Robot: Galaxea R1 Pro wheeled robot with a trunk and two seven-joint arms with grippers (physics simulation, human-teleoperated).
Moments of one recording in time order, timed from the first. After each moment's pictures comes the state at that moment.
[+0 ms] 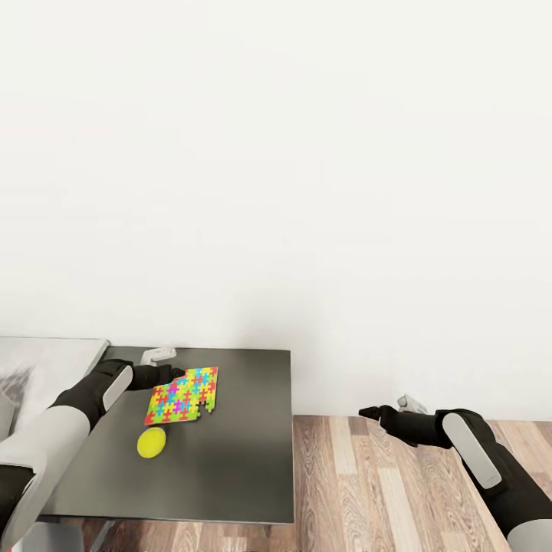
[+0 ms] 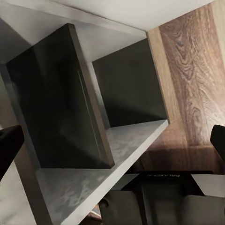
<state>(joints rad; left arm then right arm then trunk) -0.94 0.27 -0.20 -0.42 0.40 0.58 -0.23 -0.48 -0.30 0.05 -1.07 -0.89 0.94 0.05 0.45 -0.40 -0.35</state>
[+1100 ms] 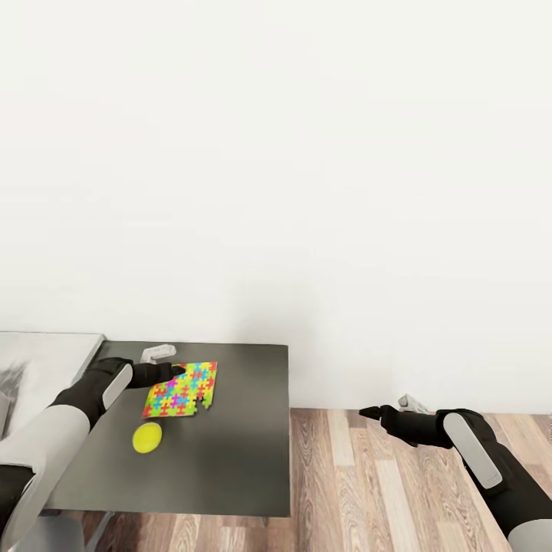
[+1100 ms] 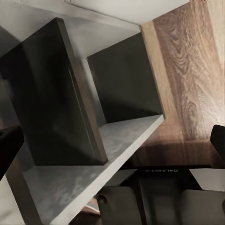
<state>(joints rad) -0.95 0.27 -0.19 -0.44 0.40 0.58 -0.23 -0.48 -0.30 0.05 -1.07 -0.89 0.94 0.05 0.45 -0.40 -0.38</state>
